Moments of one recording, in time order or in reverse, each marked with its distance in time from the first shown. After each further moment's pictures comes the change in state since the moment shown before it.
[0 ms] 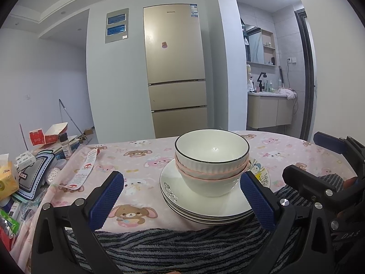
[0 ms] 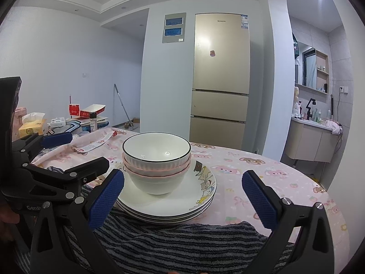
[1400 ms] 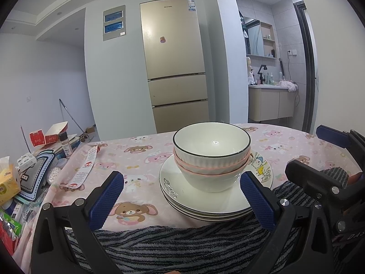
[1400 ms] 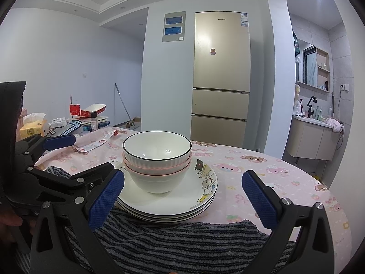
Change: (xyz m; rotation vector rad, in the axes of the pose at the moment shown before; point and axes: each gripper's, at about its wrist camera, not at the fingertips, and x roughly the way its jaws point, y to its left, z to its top) left arm 0.008 -0.008 -0.003 0.027 0.041 0.013; right arm 0.002 0.001 -0.001 0.007 0.010 0.006
